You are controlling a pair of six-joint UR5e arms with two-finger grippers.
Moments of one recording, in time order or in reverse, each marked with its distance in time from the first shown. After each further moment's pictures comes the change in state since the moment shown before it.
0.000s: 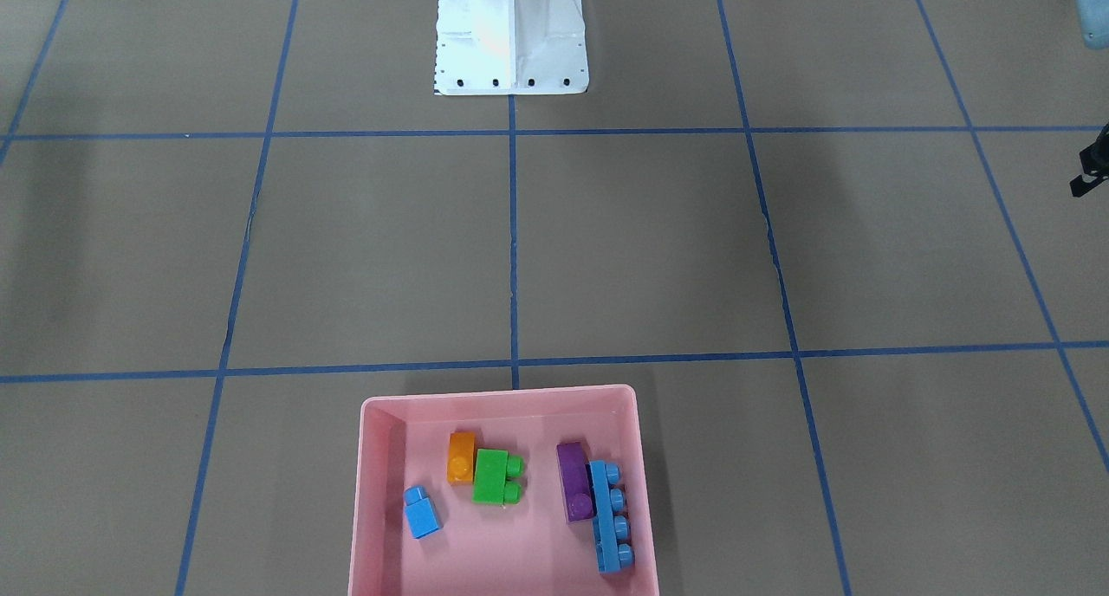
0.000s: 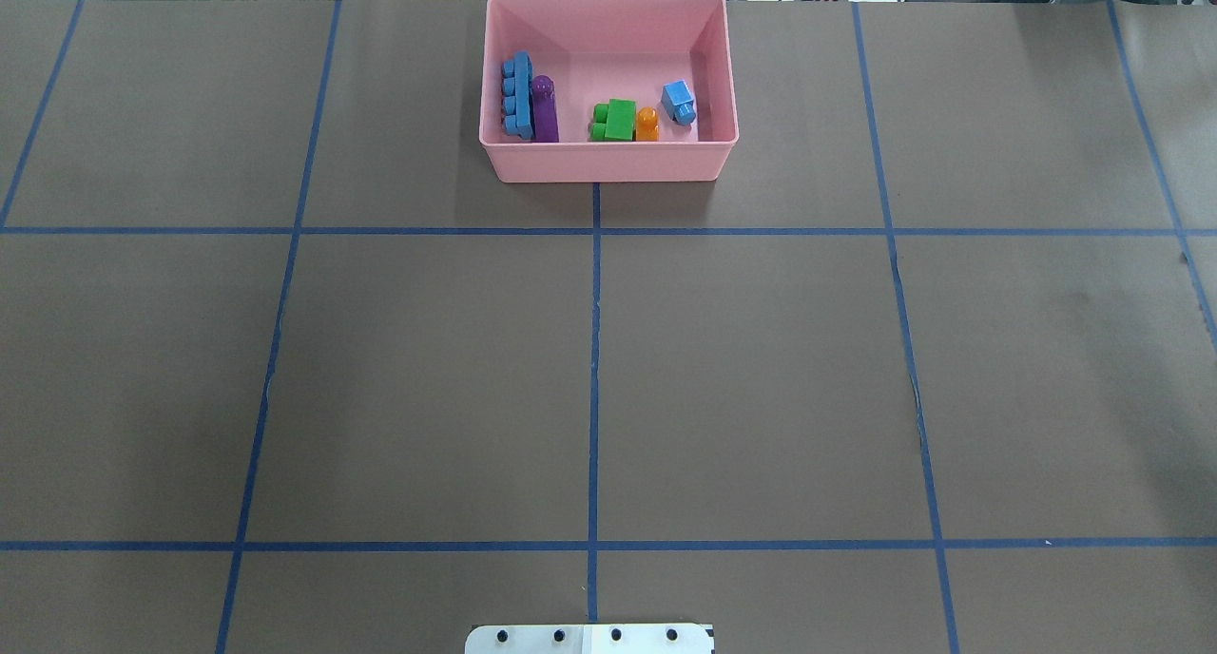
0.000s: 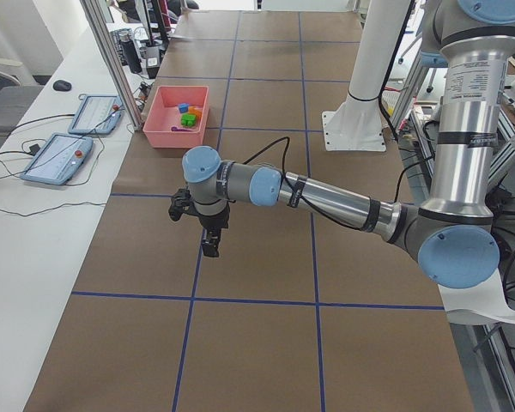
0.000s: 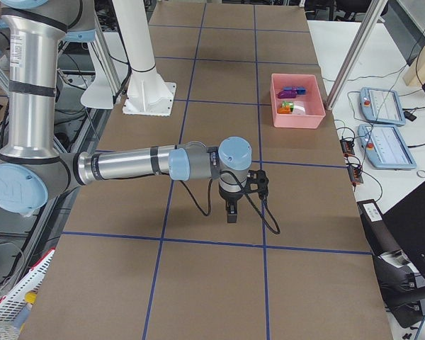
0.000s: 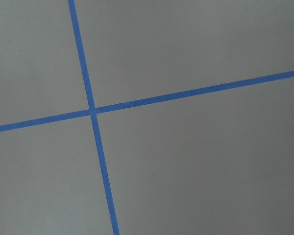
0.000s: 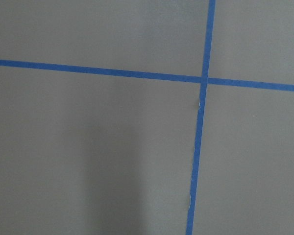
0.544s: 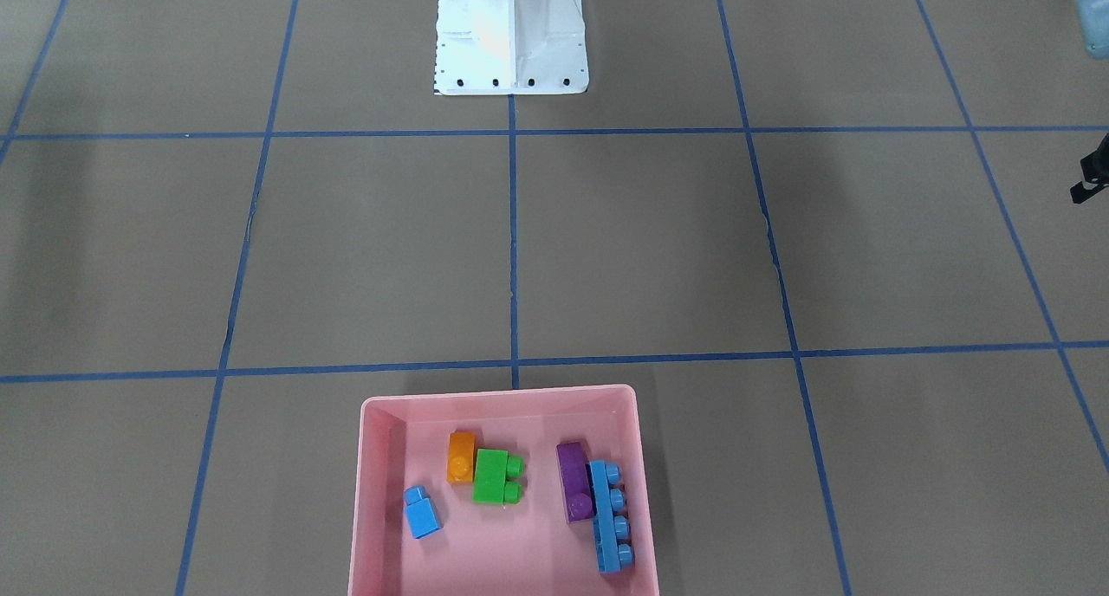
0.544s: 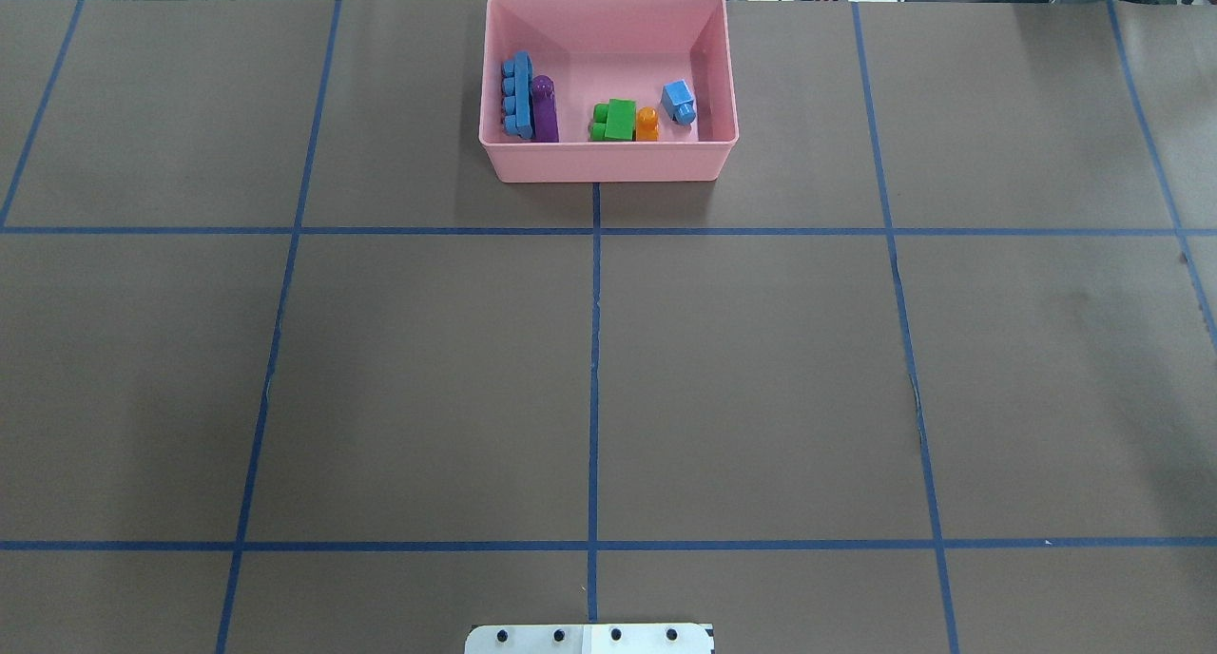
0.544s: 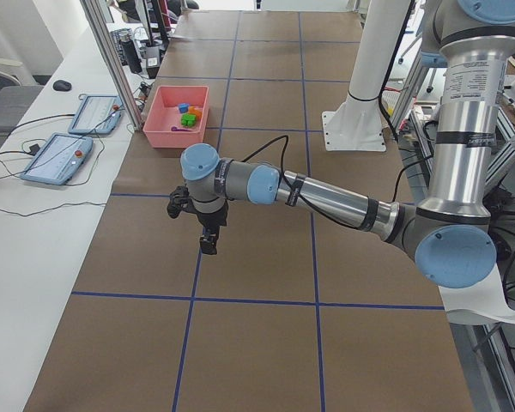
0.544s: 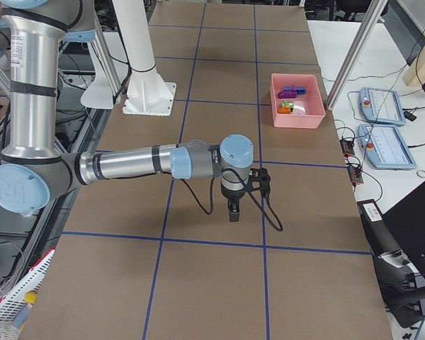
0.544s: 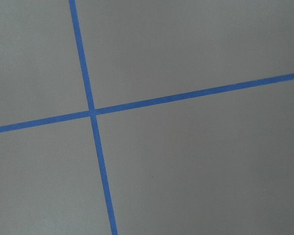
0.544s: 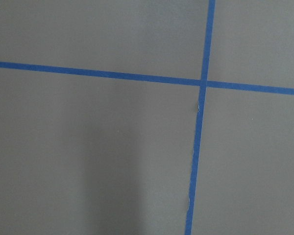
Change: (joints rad) left arm 0.000 -0.010 -0.004 -0.001 -0.007 0.000; right arm 0.000 0.002 -0.001 0.001 -0.006 0.000
